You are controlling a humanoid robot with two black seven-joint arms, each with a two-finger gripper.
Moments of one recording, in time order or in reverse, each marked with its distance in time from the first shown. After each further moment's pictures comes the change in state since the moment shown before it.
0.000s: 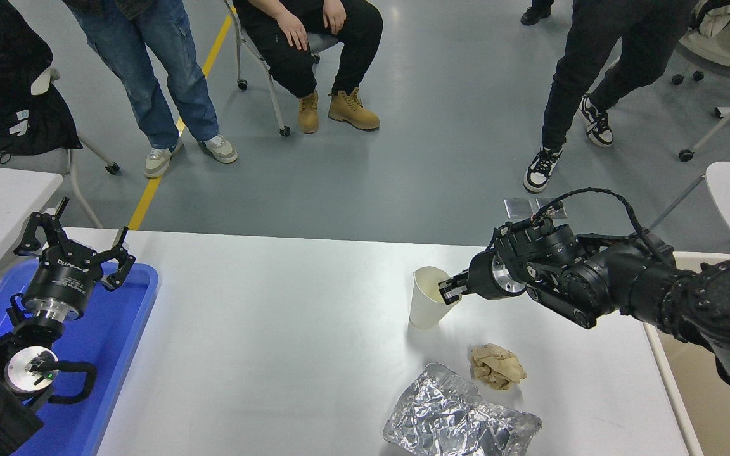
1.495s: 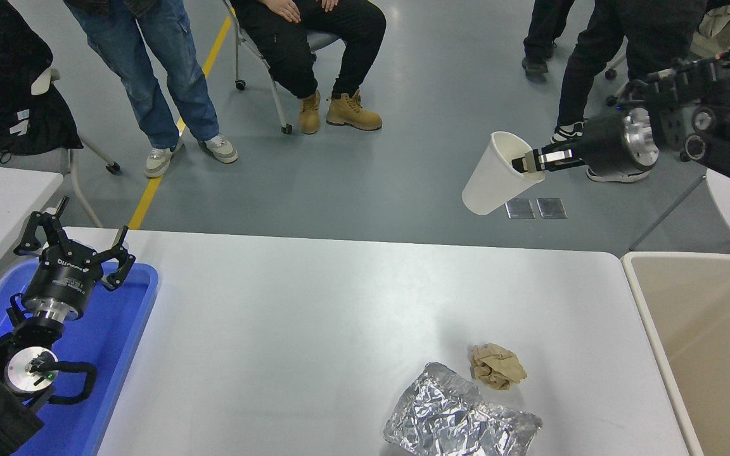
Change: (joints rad) left arm 0.000 0.000 0.000 0.000 0.000 0.000 0.000; right arm 0.316 -0.549 0.068 0.233 0.196 0.189 0.079
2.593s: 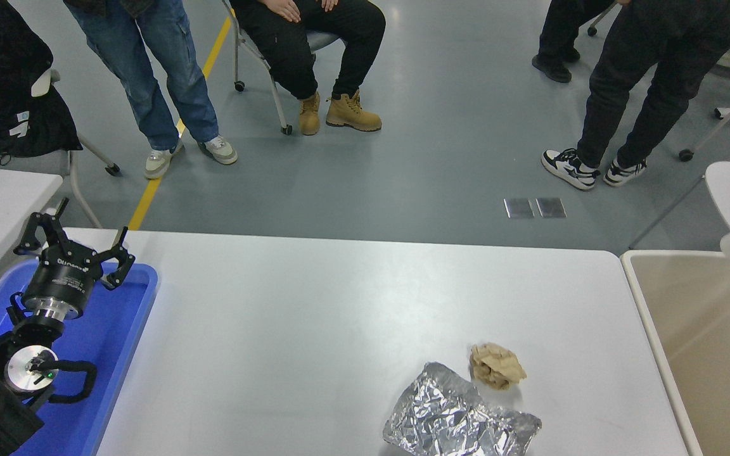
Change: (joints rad) left arm 0.000 0.000 0.000 0.000 0.000 0.000 0.000; right arm -0.677 0.026 0.005 -0.869 0.356 -0.056 -0.132
